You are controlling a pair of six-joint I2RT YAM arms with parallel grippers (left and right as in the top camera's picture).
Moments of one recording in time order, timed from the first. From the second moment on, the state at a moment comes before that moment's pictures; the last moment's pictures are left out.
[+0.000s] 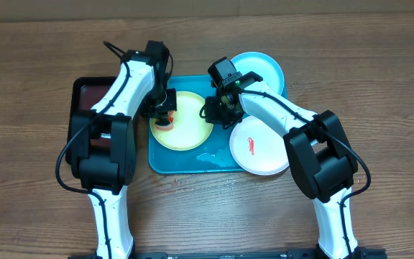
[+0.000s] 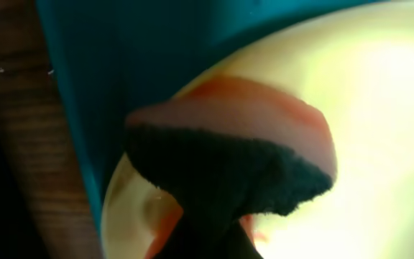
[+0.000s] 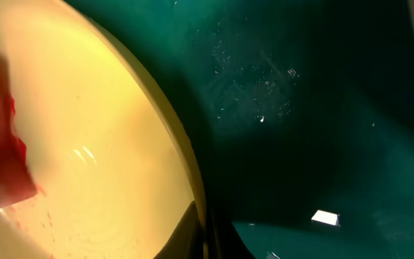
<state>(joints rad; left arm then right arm) -0.19 2.21 1.70 -1.08 0.04 -0.28 0.53 2.22 1.65 -0.74 -0.26 0.54</state>
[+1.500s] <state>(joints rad) -0.24 2.19 1.69 -1.13 -0.04 -0.28 0.52 2.22 1.65 -0.73 -0.25 0.55</state>
